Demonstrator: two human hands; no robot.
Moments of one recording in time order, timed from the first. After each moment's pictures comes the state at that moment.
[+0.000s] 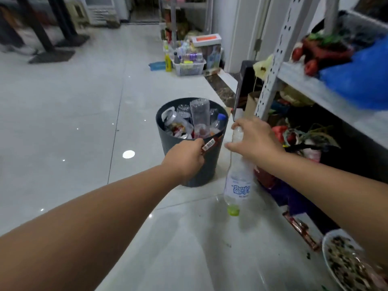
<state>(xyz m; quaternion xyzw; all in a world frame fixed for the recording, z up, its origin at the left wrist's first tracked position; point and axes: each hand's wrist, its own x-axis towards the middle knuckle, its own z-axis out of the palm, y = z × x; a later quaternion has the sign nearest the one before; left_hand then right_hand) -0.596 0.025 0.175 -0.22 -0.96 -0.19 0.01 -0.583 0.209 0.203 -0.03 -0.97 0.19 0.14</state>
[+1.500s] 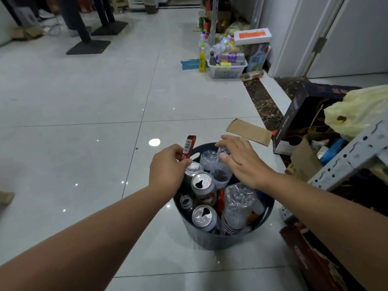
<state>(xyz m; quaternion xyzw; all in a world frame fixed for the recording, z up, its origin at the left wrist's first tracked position) -0.826 -0.023 0.194 0.10 -0.91 -0.40 0.08 -0.855 0.181 0.192 0.23 -0.93 0.28 0.00</state>
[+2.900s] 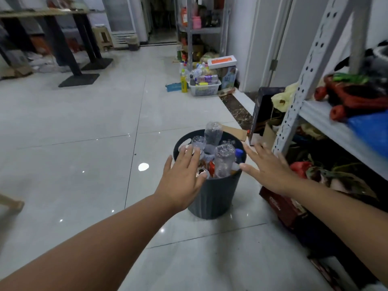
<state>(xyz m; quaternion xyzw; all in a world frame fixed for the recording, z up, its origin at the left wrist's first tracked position) -0.639 -0.019 0.212 -0.19 -0.97 -0.12 0.03 -0.669 0.243 0.190 0.05 -0.99 0.10 0.00</state>
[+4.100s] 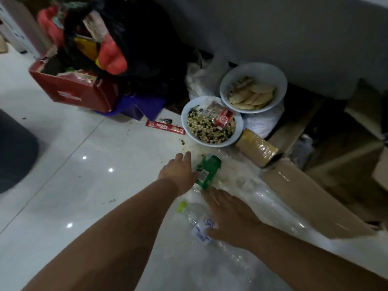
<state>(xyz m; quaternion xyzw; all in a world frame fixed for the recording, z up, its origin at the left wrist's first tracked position) -0.417 0.276 -0.078 -0.54 -0.79 -0.03 -0.29 -0.230 0.282 -0.069 -0.29 -0.91 0.19 -0.21</state>
